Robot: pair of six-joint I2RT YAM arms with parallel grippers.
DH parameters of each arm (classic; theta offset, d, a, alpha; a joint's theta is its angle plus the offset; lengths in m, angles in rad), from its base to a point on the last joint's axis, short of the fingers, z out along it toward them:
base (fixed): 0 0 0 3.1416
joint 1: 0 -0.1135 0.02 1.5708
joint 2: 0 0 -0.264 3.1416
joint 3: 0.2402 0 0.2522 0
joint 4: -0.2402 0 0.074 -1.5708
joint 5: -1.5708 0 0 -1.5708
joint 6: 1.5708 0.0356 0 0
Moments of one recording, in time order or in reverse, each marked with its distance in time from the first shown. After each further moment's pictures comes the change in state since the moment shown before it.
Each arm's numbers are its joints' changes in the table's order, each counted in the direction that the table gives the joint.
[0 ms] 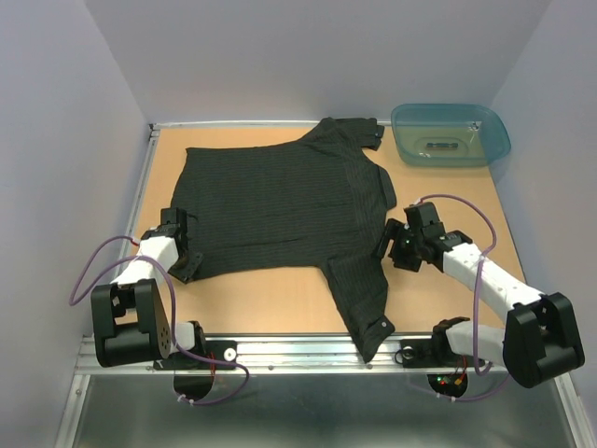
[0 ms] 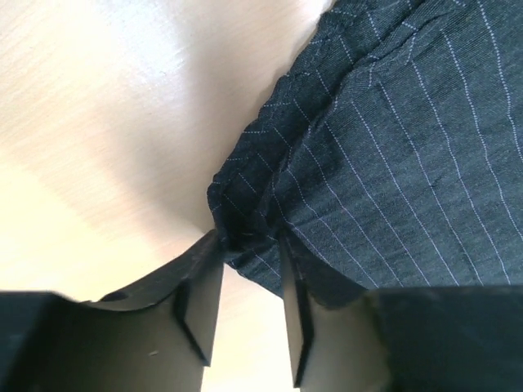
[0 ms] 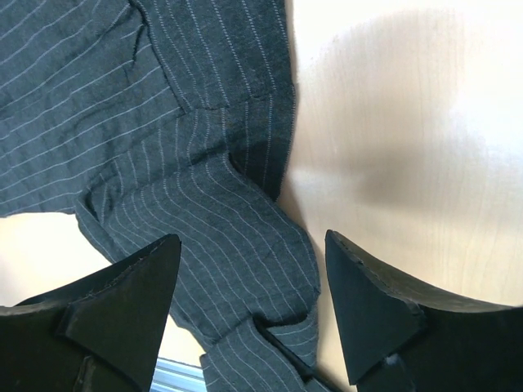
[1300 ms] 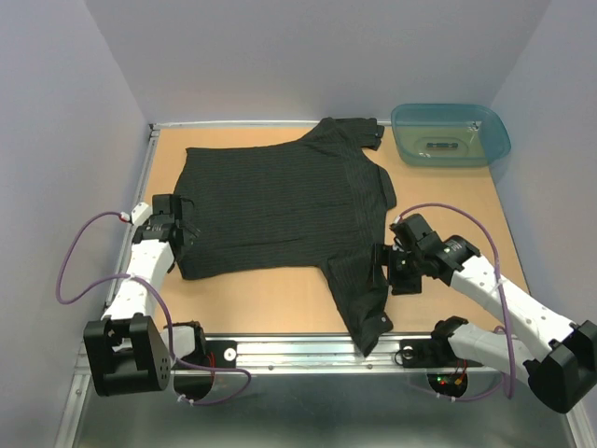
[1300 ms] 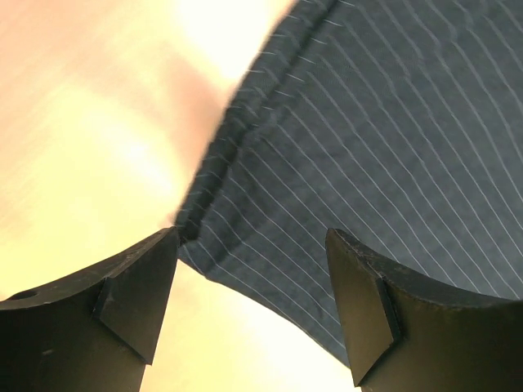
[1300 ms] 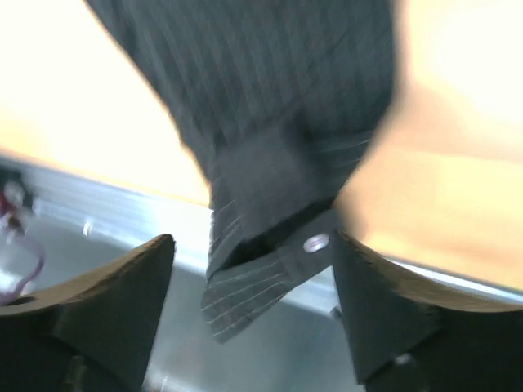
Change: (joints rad) left arm 0.045 -0.170 0.118 -0.016 0.113 0.097; right arm -0.257 -0.166 0.100 -0.428 0.111 -0.009
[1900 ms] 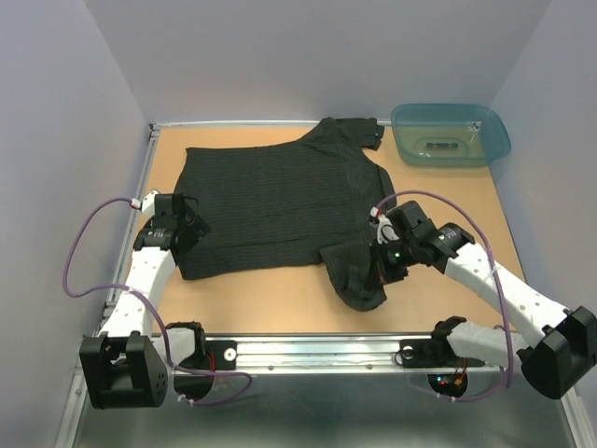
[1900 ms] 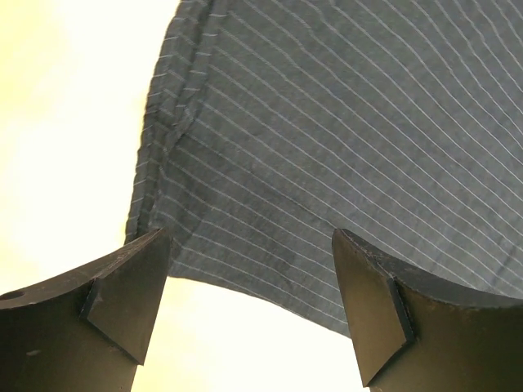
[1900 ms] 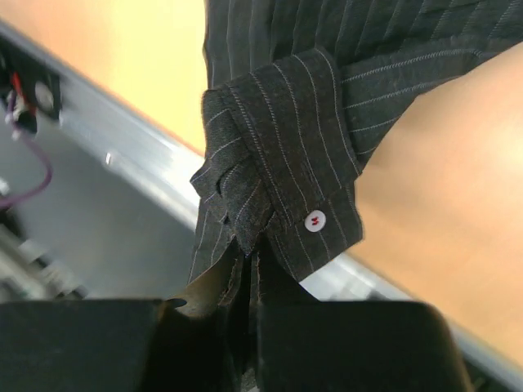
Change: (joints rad) left arm 0.055 -0.072 0.000 0.074 -0.104 0.138; right arm 0.000 0.101 0.136 0.060 0.188 -0.296
